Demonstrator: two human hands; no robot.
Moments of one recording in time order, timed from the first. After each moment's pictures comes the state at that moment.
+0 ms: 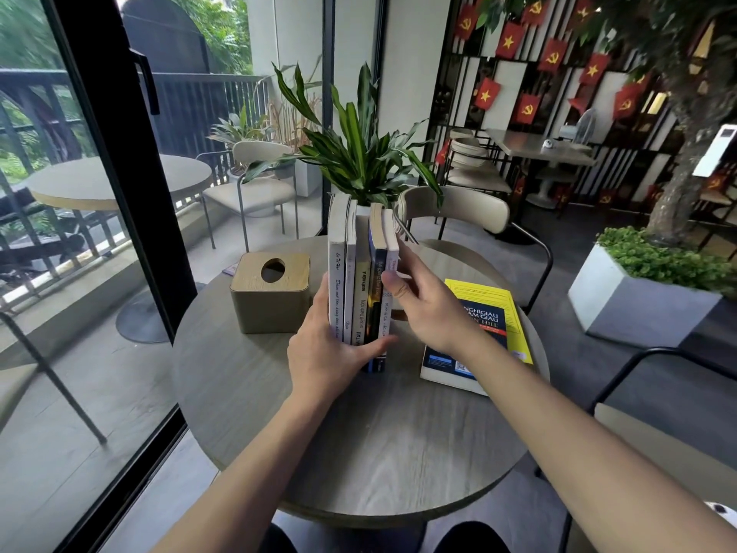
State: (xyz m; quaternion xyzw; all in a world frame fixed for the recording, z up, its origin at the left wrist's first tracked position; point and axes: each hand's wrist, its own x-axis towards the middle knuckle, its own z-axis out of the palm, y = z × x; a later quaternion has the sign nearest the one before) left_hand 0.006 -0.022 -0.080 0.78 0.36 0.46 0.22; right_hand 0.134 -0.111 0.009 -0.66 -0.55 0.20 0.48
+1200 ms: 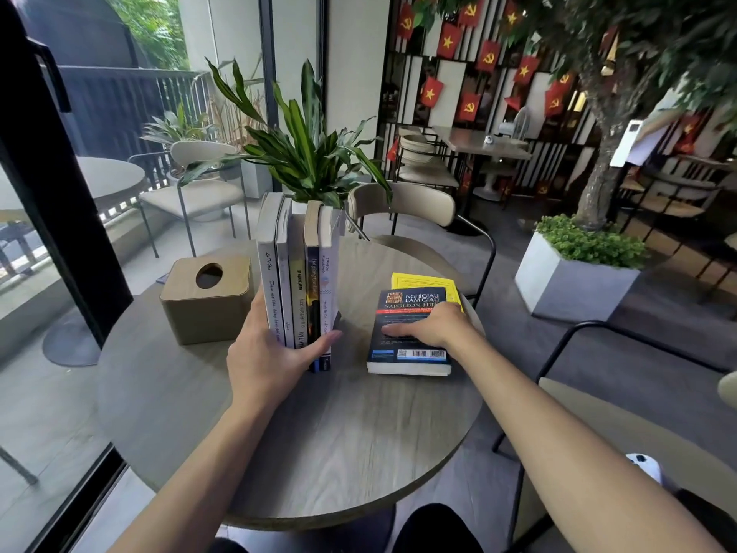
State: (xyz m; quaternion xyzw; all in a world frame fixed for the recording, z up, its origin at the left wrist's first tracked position) left_hand 0.007 -0.019 -0.087 0.78 0.34 0.48 0.22; right_hand 0.218 -0.152 -0.031 -0.93 -0.24 0.16 0.21
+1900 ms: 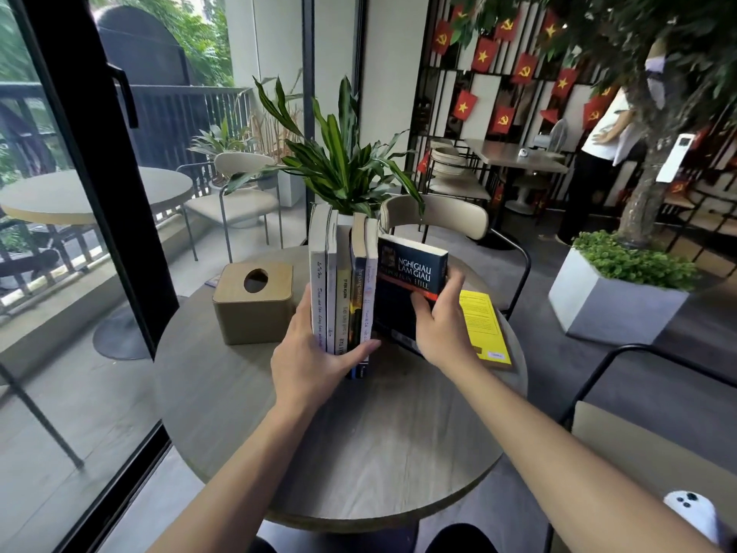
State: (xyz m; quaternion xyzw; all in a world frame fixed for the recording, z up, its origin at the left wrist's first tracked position) left_hand 0.004 -0.022 -0.083 0.78 0.36 0.46 0.24; right_hand 0.154 -0.127 -0.024 -0.71 -0.42 0.00 0.56
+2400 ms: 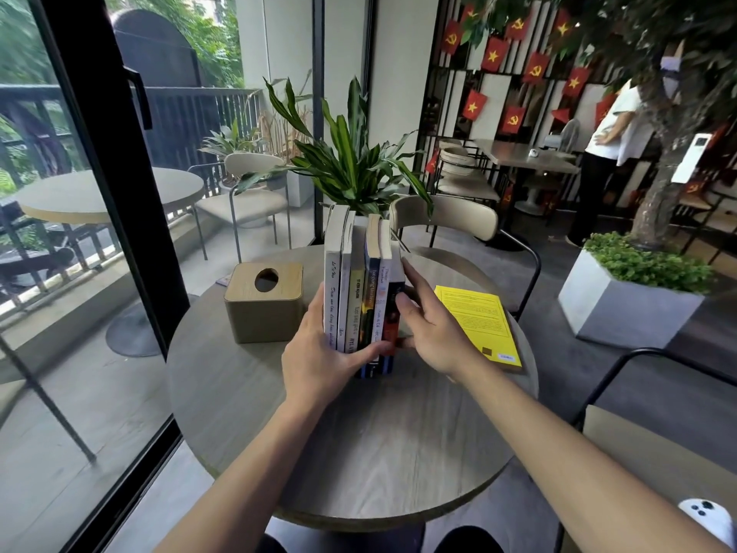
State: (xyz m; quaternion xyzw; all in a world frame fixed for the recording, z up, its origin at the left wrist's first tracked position) left_hand 0.004 -0.026 -0.075 0.78 0.34 0.46 0.26; right_hand 0.144 -0.126 -0.021 -0.64 -0.49 0.23 0.55
